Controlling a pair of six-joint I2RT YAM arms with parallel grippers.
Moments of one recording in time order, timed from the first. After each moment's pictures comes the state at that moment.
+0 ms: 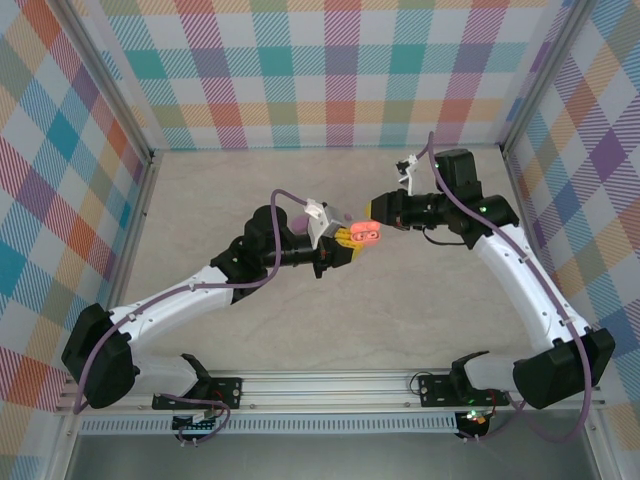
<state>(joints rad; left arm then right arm) -0.79 1.30 0.93 0.22 0.56 -0.08 0.36 1.28 1.34 -0.74 -0.76 0.50</state>
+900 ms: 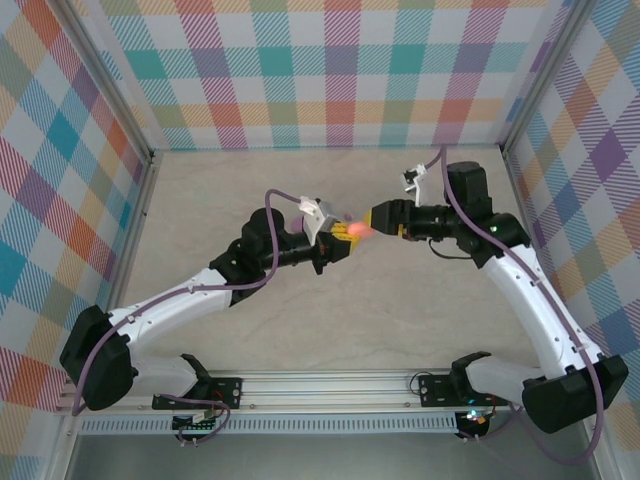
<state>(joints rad) -0.79 1.28 0.89 0.27 0.45 -0.14 0.36 1.14 1.21 -0.67 -0.76 0.54</state>
